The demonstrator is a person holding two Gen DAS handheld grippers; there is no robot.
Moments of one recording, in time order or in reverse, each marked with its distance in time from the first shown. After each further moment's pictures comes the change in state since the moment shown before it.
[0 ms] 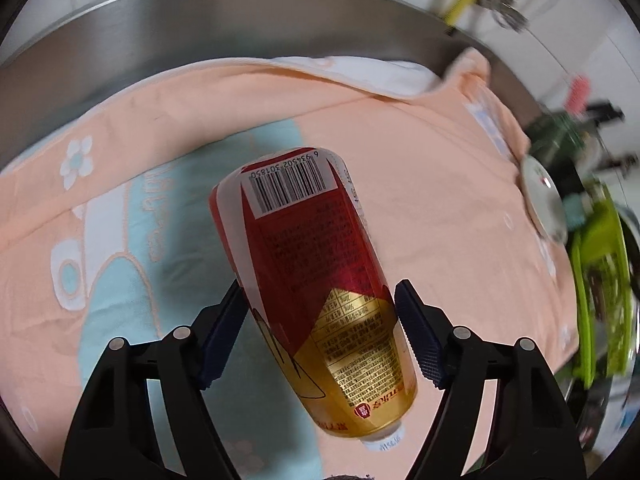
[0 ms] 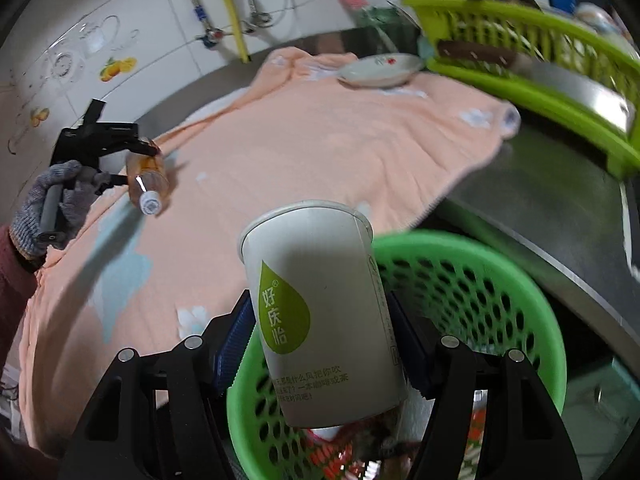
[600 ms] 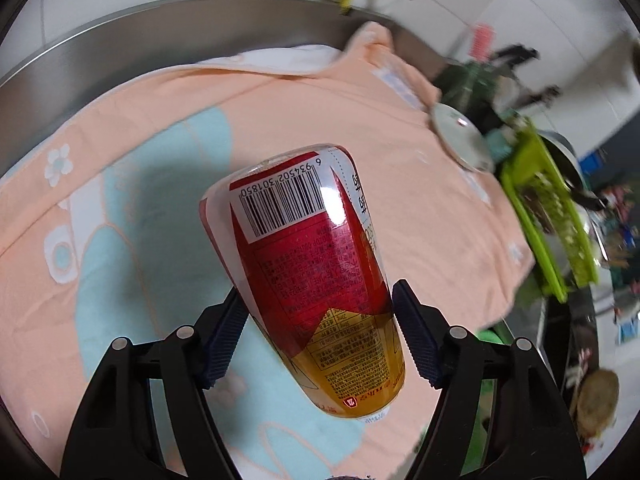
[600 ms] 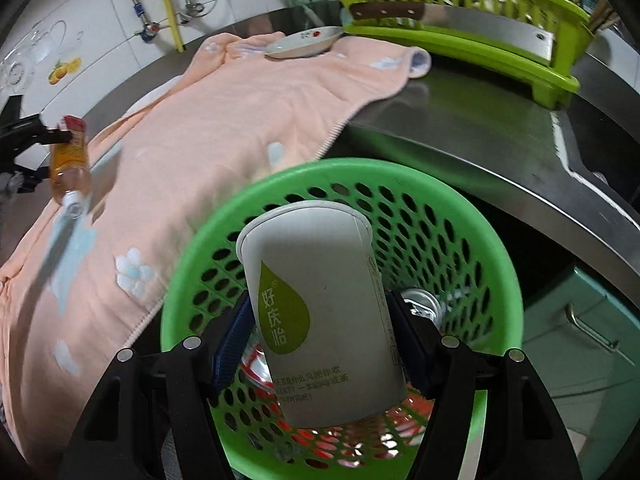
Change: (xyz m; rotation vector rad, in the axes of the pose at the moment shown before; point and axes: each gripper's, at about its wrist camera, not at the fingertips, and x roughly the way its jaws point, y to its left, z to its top) left arm -0.059 -0.022 -0.054 0.203 0.032 -0.202; right arm -0.016 -0.036 -0.049 0.106 0.045 -0.180
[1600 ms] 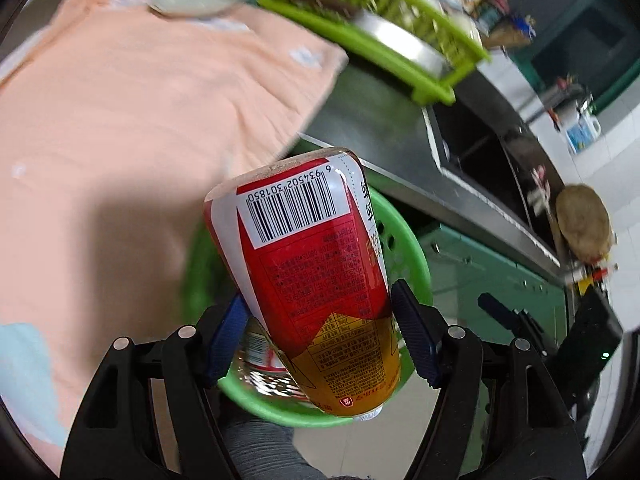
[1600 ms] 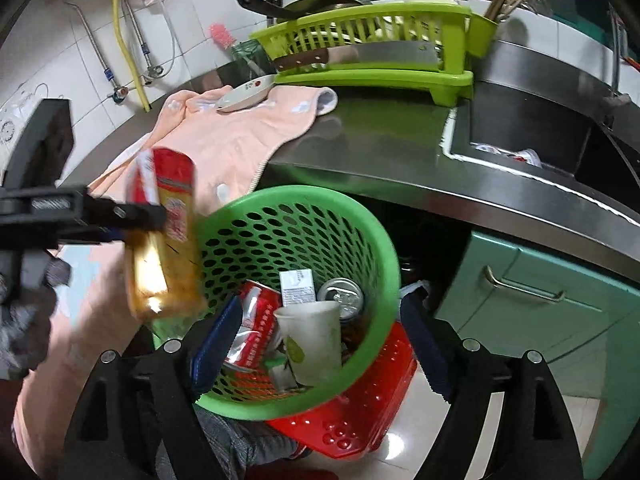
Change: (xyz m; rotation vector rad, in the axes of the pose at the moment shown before) left arm 0.072 -0.234 -0.179 0.488 0.289 -0.260; right arm -0.087 -0.058 -0.040 0.146 -0.134 -0.060
